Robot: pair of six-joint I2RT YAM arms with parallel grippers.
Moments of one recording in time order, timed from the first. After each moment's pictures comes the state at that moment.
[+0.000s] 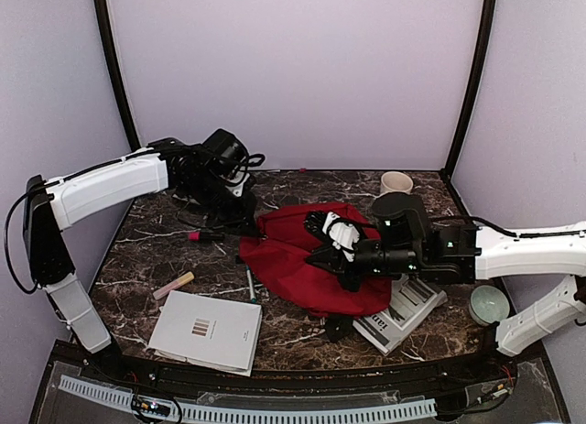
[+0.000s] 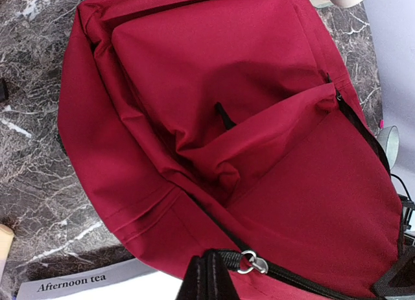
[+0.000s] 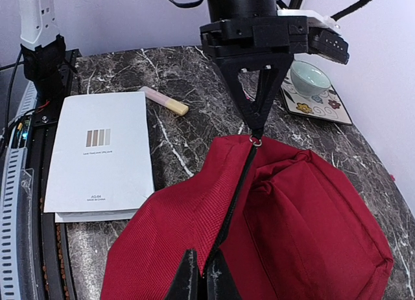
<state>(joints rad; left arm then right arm) -0.71 1.70 1.55 -0.95 0.23 -0.60 1.12 1.29 0.88 -0.04 -0.06 -0.21</state>
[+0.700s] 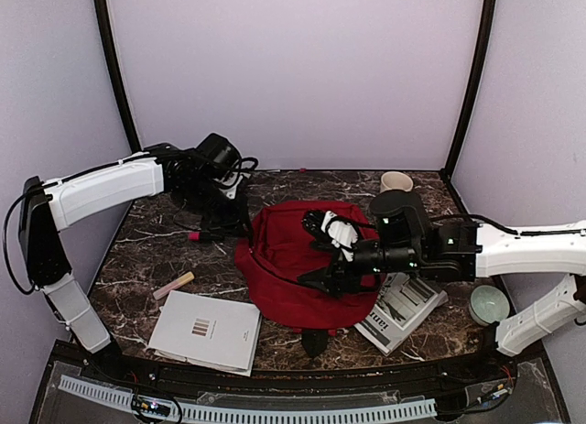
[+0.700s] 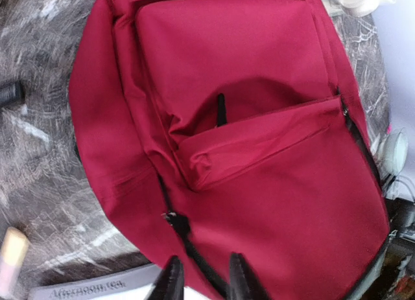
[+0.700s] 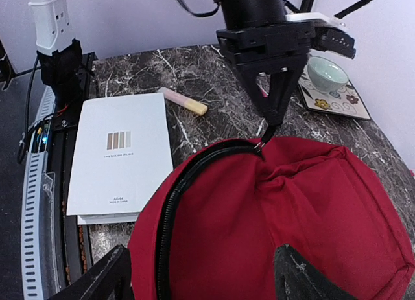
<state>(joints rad) -0.68 1.69 1.50 -0.91 0.22 -0.56 1.12 1.29 0.91 -0.09 -0.12 -0.15</state>
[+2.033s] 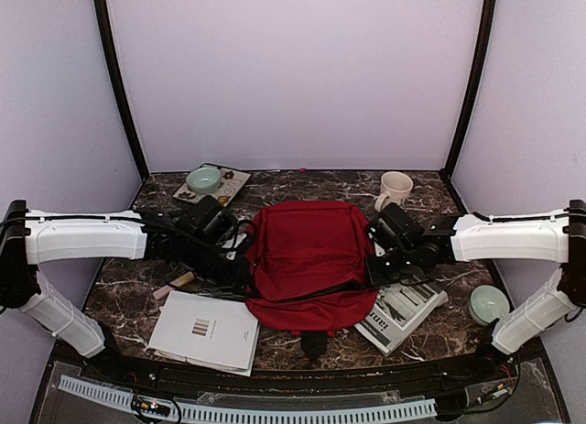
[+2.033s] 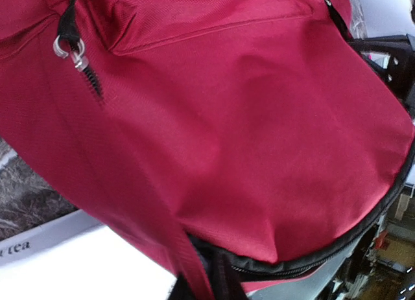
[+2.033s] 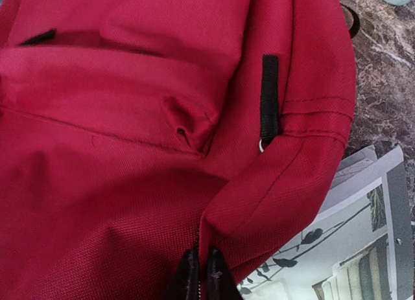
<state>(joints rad) -0.88 1.44 0.96 -0.57 0.35 -0.72 0.86 1.42 0.86 -0.55 0.14 0.59</state>
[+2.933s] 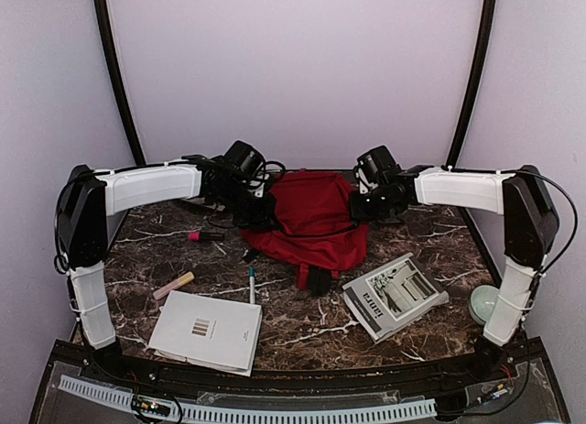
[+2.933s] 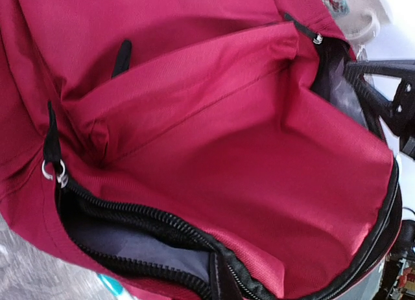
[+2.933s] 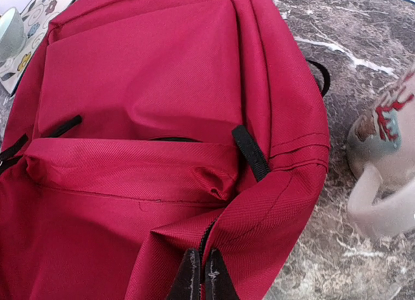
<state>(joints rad) -0.67 1.91 1.56 -0.63 0.28 -0.52 0.60 1.82 1.34 -0.41 0.08 0.41</state>
